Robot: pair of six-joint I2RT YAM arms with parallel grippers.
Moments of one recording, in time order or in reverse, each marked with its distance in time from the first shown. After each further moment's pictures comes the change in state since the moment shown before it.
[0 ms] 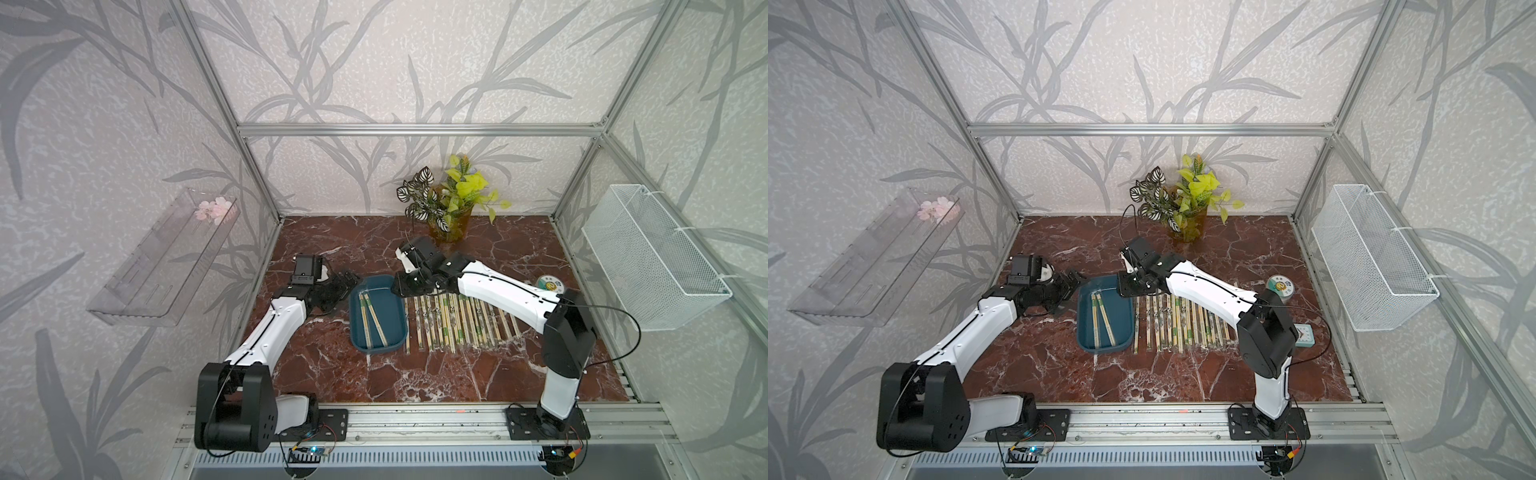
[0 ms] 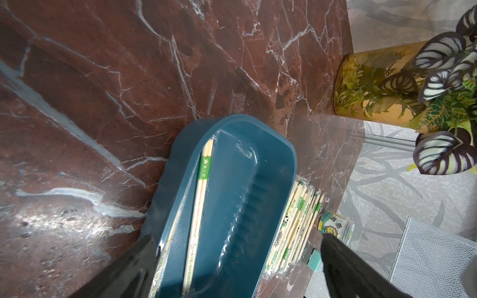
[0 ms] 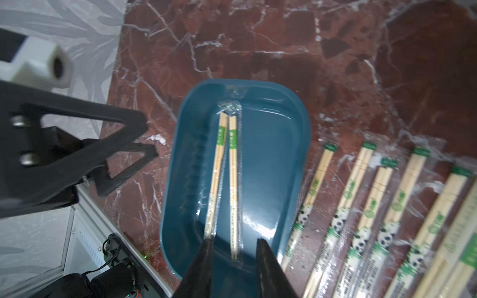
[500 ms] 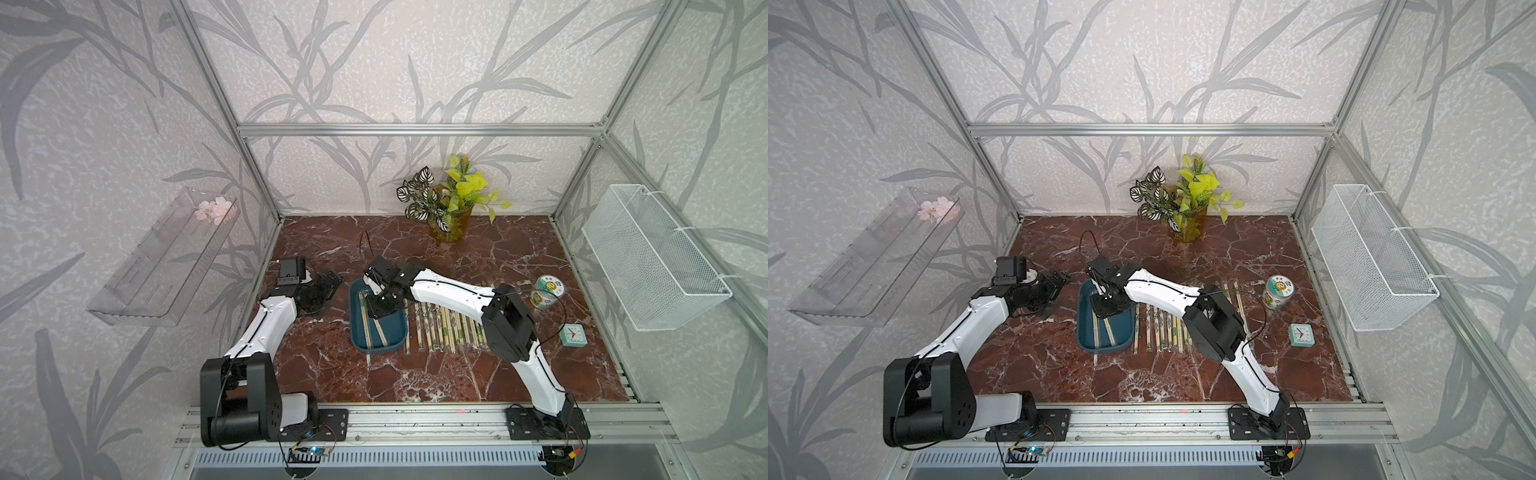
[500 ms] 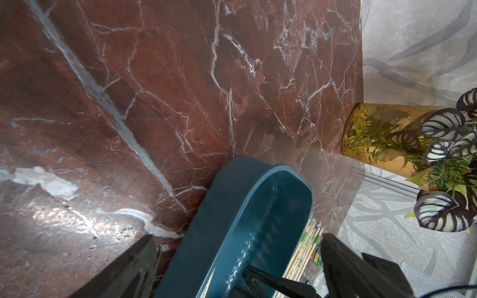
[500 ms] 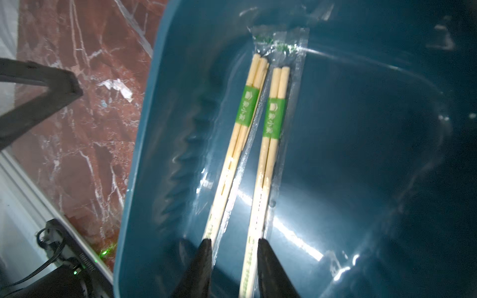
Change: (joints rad) left arm 0.135 0.028 -0.018 0.010 0.003 -0.001; right arm 0.096 0.380 0.291 -0.148 0.000 -0.094
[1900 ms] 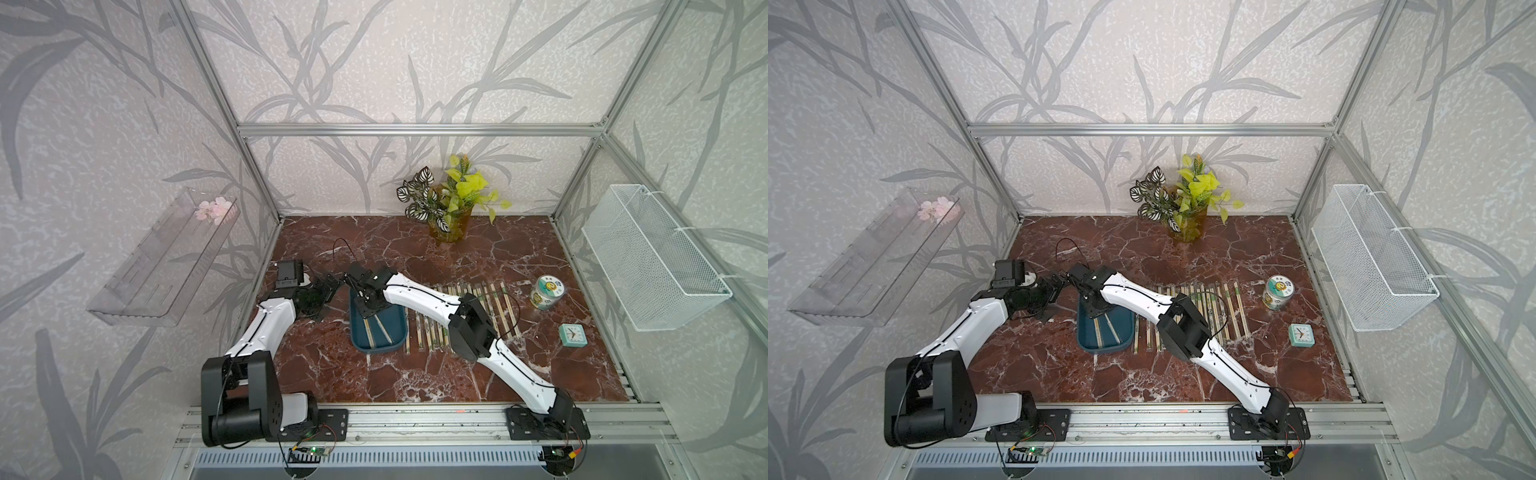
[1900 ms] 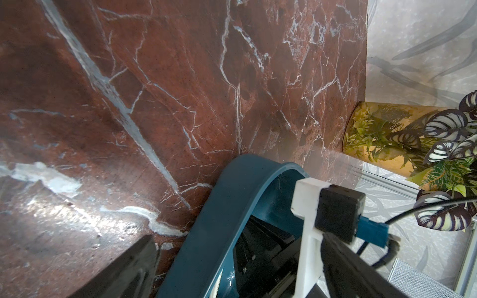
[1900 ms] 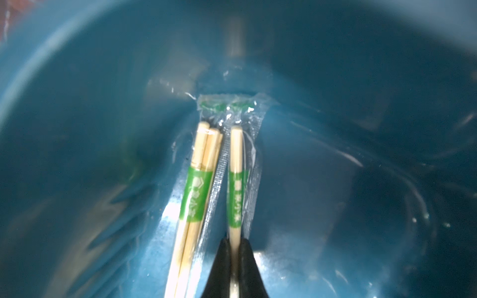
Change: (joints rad) left arm 0.032 0.003 -0.030 0.015 0.039 0.003; right arm 0.054 0.362 0.528 -0.287 0.302 -0.062
